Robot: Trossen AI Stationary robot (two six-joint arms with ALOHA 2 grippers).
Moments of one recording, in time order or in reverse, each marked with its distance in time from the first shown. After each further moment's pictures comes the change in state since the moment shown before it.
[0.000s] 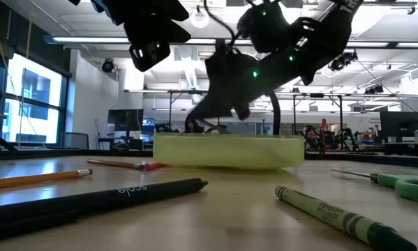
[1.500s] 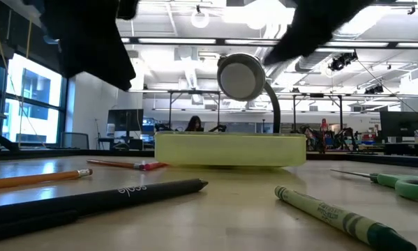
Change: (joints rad) left arm -0.251 0.000 0.000 -0.373 -0.609 -0.485; right arm 0.287 -0.575 -0.099 -0.709 0.230 -0.042
